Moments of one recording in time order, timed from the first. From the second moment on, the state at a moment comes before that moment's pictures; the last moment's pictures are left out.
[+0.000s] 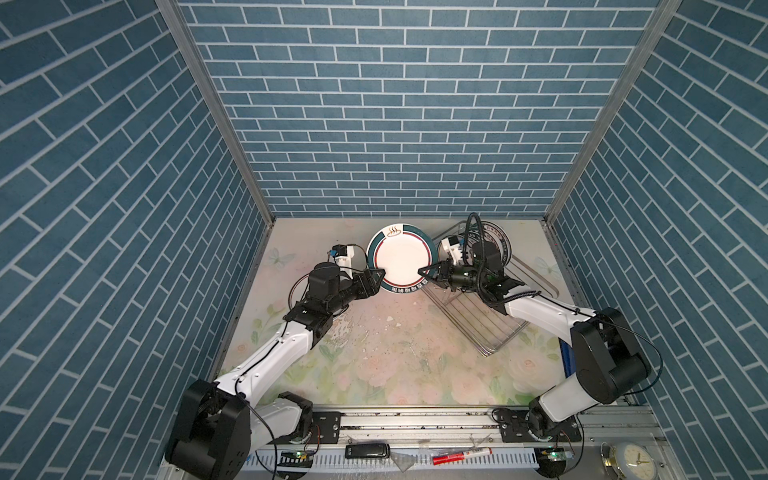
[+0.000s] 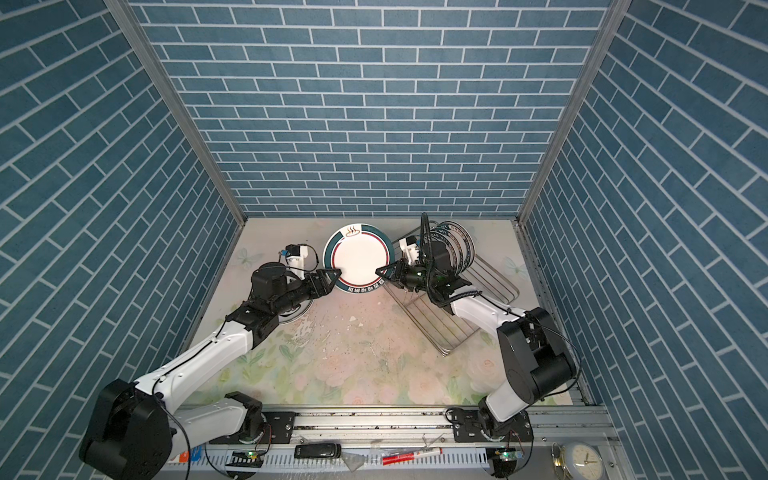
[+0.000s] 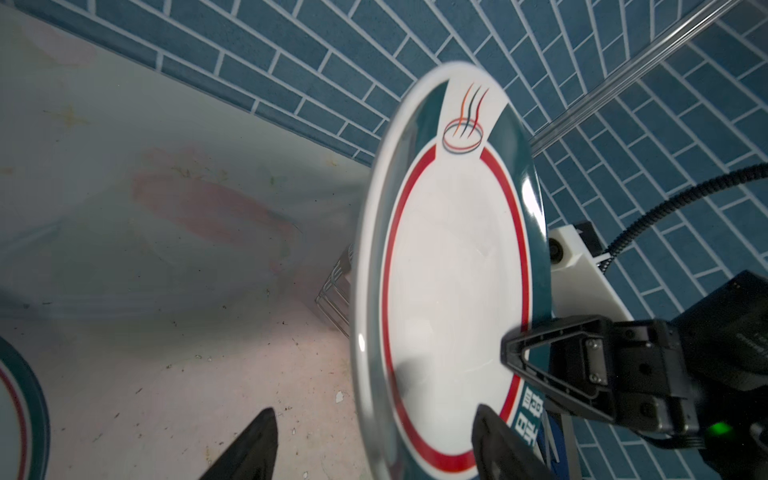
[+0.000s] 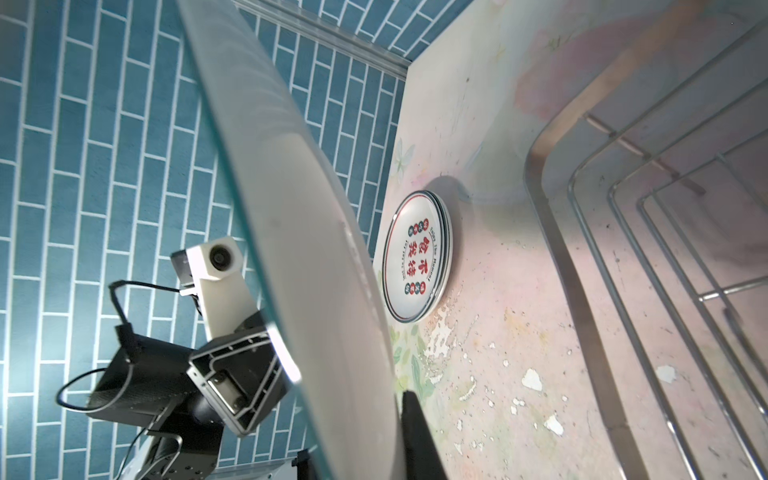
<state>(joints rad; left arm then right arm) -0.37 1.16 0.66 0.15 0.32 -0.66 0.54 1.57 0.93 0.26 -0.73 0.96</state>
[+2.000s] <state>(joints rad) -0.14 0.93 0.61 -0.07 0.22 -0.68 0.59 1.27 1.02 -0.28 -0.26 0.46</state>
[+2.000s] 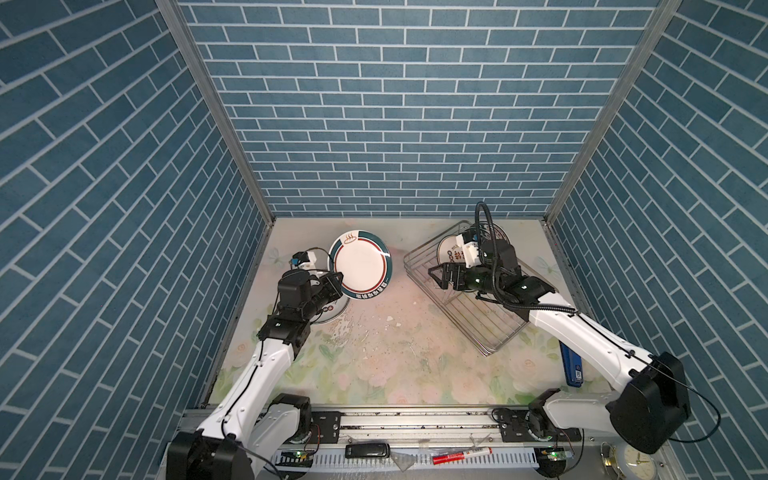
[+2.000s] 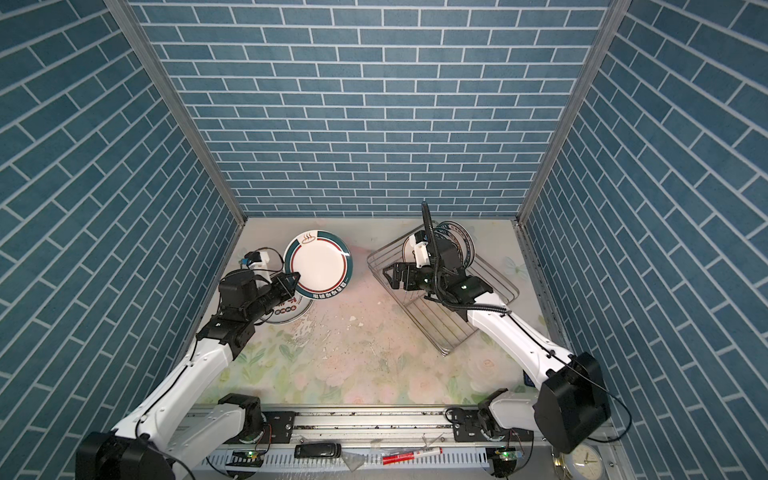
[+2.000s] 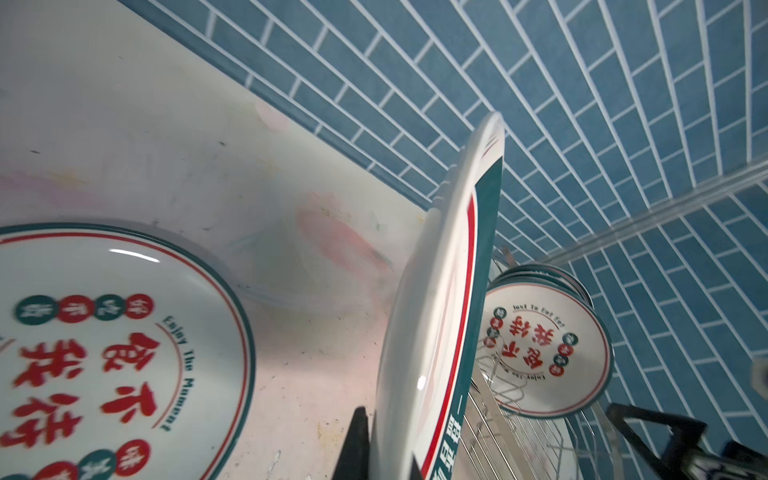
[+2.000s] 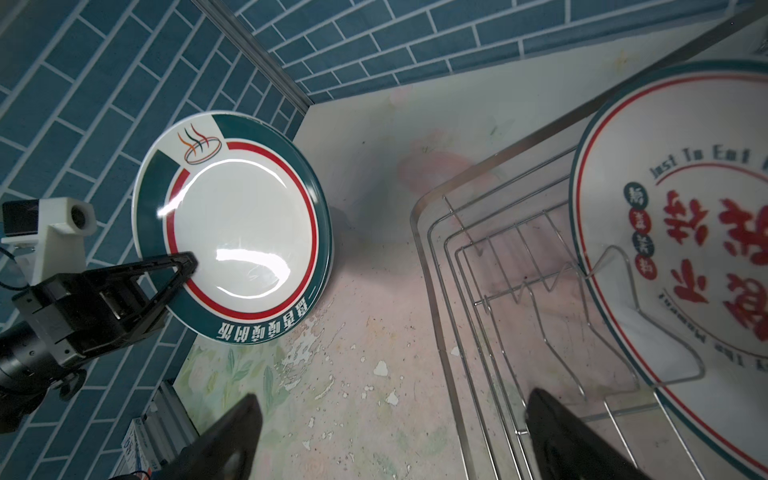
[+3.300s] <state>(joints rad) 0.09 0.96 0.59 -0.43 -0.07 -0.75 0.61 1.22 1.09 -0.54 0.44 0.32</state>
